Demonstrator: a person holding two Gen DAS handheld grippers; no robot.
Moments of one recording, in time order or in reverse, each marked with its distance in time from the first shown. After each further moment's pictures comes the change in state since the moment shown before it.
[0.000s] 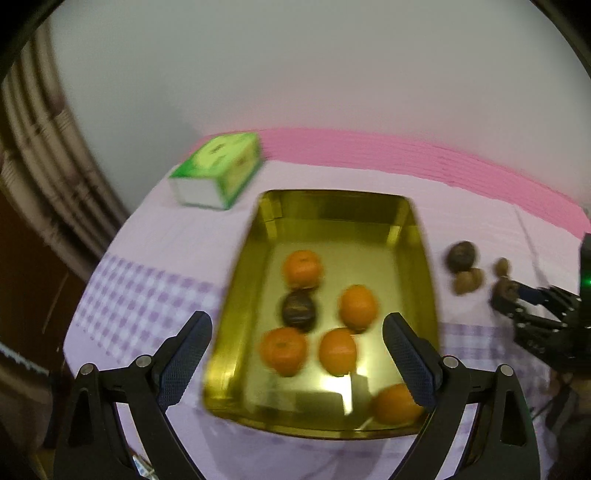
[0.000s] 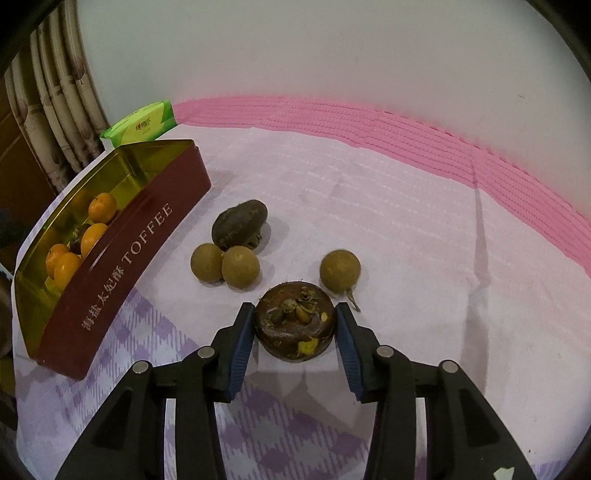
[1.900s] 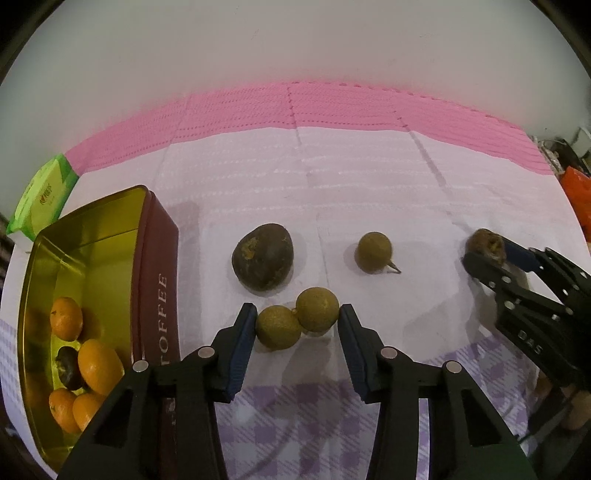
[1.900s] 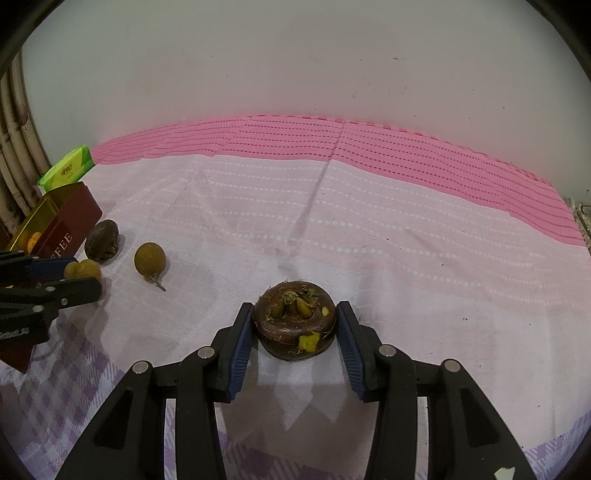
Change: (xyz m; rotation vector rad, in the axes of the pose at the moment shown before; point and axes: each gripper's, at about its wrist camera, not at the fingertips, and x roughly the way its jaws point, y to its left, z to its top) left arm 0.081 -0.174 0.018 0.213 0.148 -0.236; right arm -0.033 -0.105 -0.033 0.172 -0.064 -0.178
